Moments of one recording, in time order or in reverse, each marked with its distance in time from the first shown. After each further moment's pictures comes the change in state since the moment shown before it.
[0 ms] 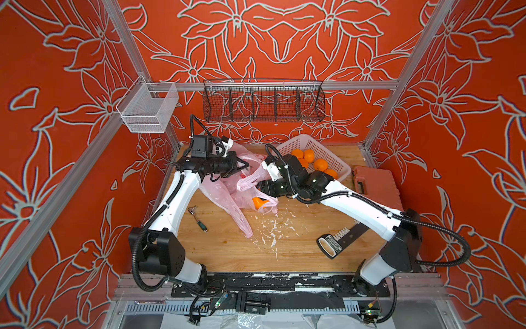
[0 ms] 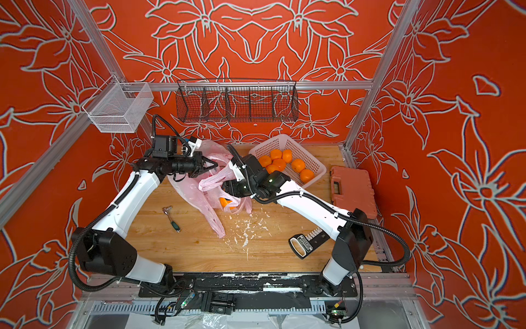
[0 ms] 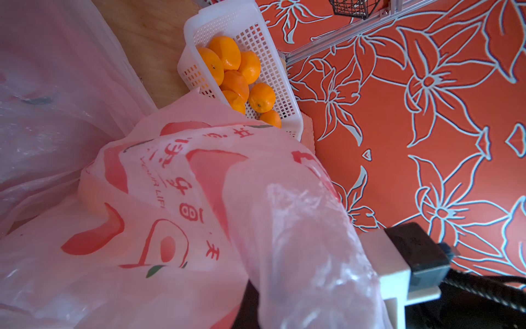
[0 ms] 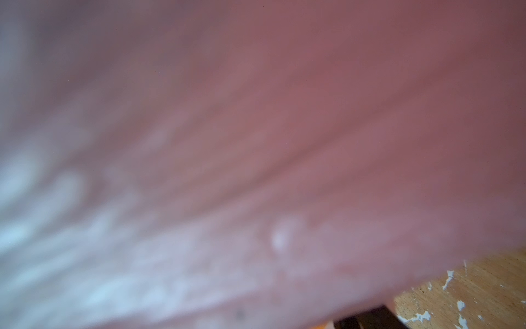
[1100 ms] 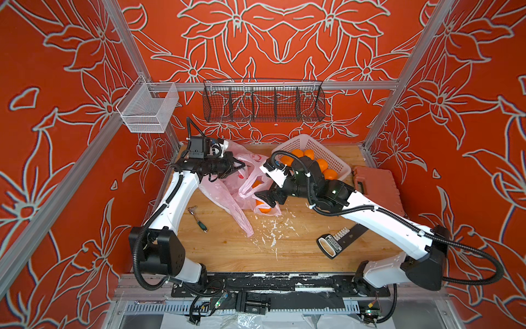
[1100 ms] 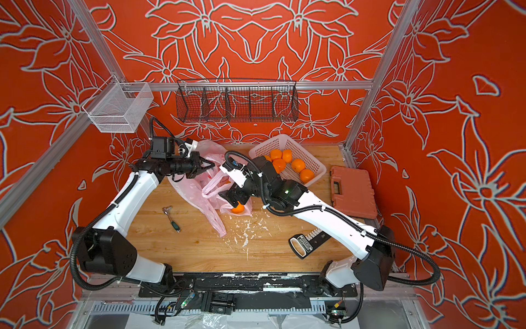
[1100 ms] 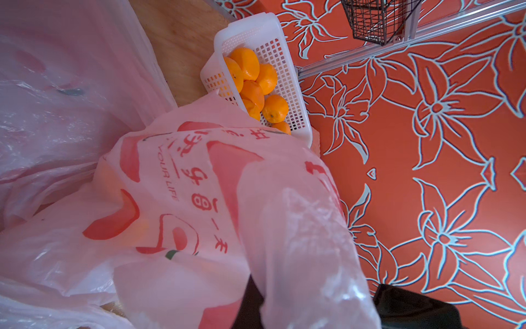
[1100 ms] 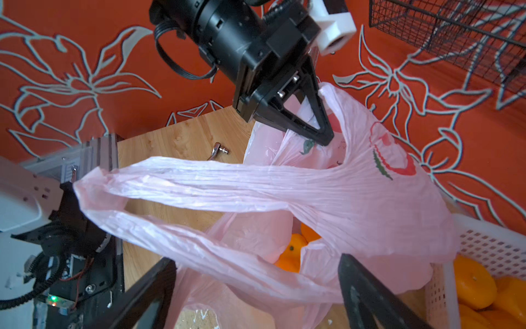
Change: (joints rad) left arm 0.035 0.002 -0.030 0.023 -0.025 -0.060; right arm 0.045 -0.209 -0.133 0.190 0.046 -0.665
